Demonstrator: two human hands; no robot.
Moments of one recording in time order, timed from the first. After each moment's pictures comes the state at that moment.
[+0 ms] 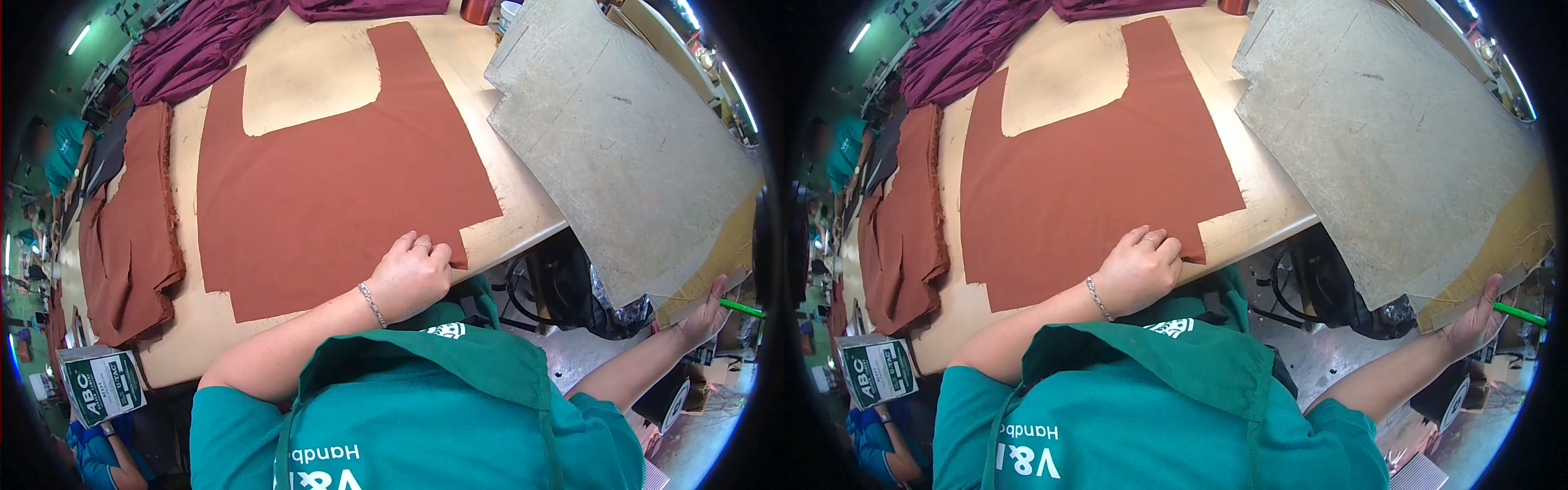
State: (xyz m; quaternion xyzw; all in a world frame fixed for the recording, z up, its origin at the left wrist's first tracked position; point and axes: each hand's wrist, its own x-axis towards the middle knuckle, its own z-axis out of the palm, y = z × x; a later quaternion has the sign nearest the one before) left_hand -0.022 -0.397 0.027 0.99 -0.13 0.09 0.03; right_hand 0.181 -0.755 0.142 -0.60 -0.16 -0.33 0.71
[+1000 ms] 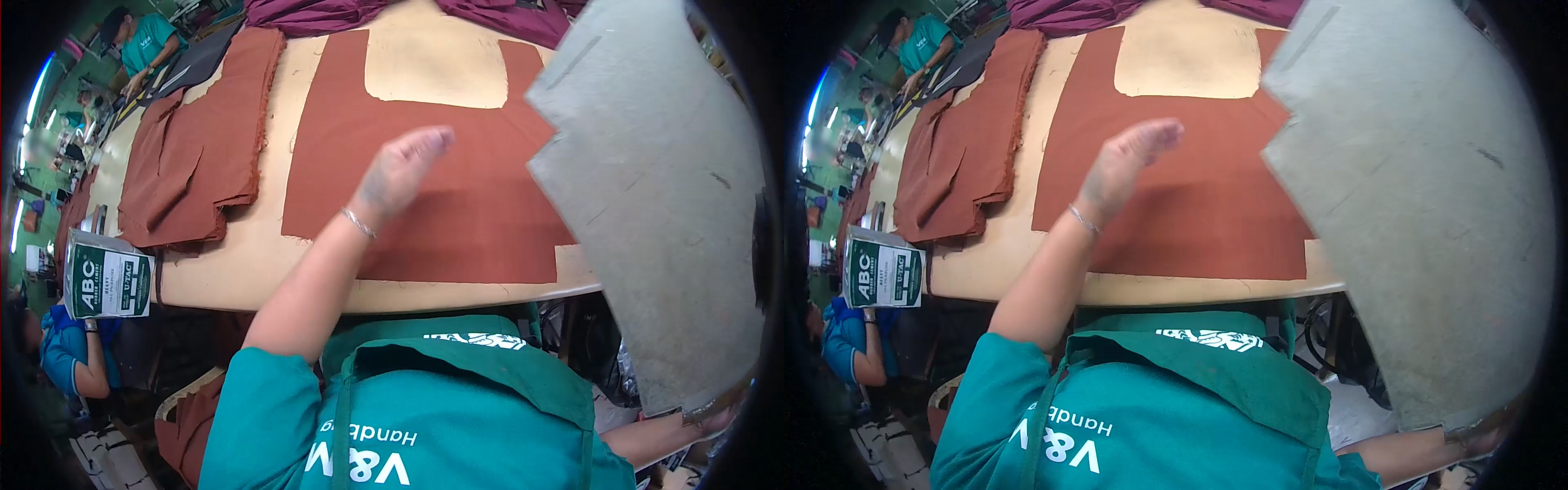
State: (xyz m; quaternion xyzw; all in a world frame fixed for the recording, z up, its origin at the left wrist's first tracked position) left_hand -0.068 -0.272 0.048 0.71 0.20 0.27 0.62; right_hand 0.202 -0.789 0.176 -0.66 -0.15 -0.34 0.66
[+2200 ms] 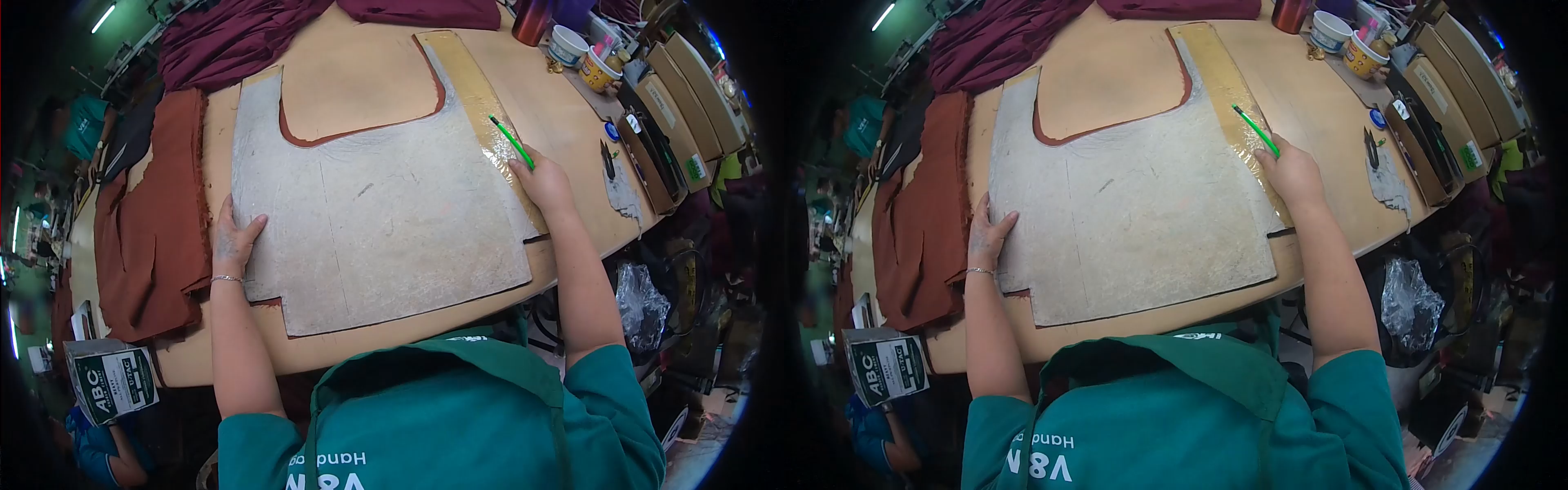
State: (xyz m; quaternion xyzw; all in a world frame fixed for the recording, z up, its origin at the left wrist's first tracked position) left_hand -0.166 -0.154 0.001 0.74 0.47 0.26 0.41; right_hand 0.205 -0.429 0.012 -0.93 -0.31 0.05 0.19
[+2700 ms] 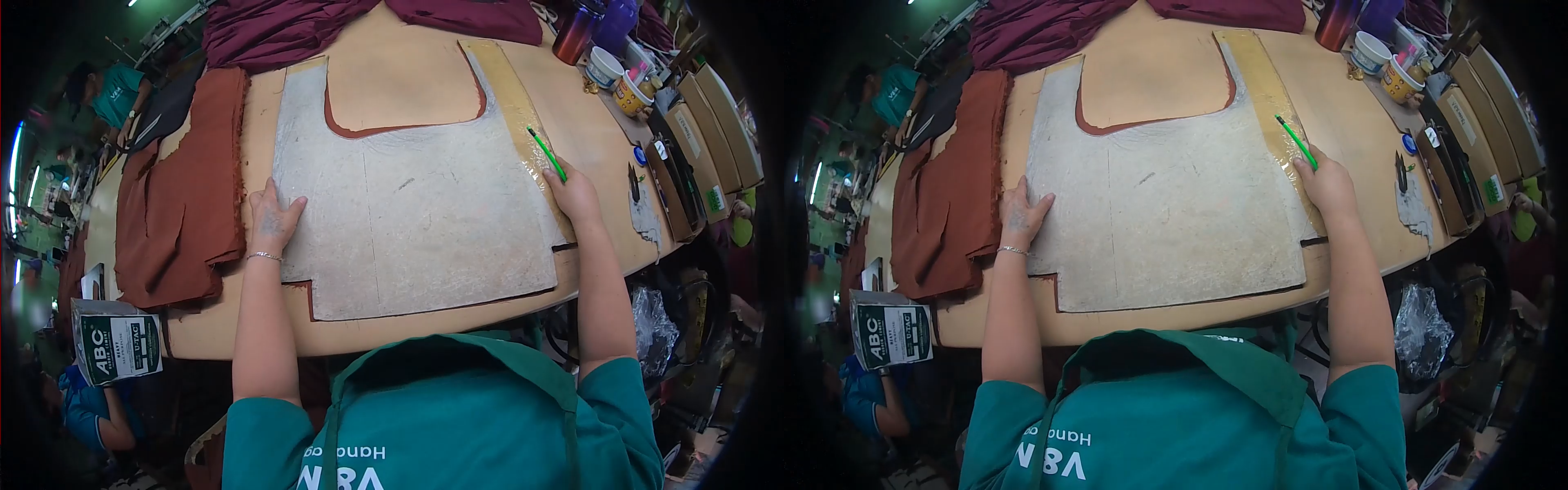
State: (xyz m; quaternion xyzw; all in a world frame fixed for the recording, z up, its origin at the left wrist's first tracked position) left_hand -0.160 -0.165 0.003 0.81 0.54 0.14 0.15; right_hand 0.210 -0.427 0.013 -0.93 -0.32 0.04 0.18
